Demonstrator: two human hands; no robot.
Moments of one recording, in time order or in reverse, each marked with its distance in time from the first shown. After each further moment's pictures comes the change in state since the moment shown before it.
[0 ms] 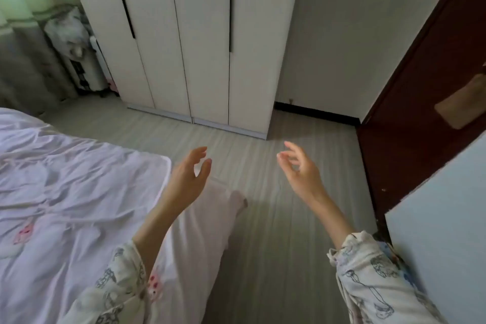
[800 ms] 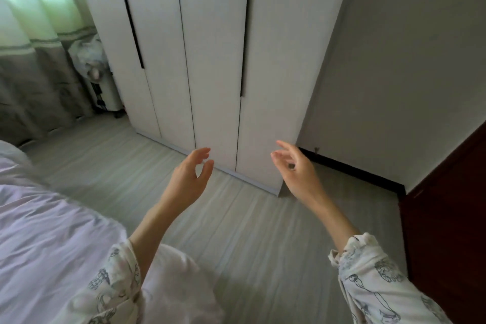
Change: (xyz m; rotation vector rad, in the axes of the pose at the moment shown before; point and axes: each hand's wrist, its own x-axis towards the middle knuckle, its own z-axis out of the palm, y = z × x) left_hand 0.401 0.043 0.112 0.041 0.146 -0.066; right_hand 0.457 0.029 -0.033 0.005 -0.231 -0.166
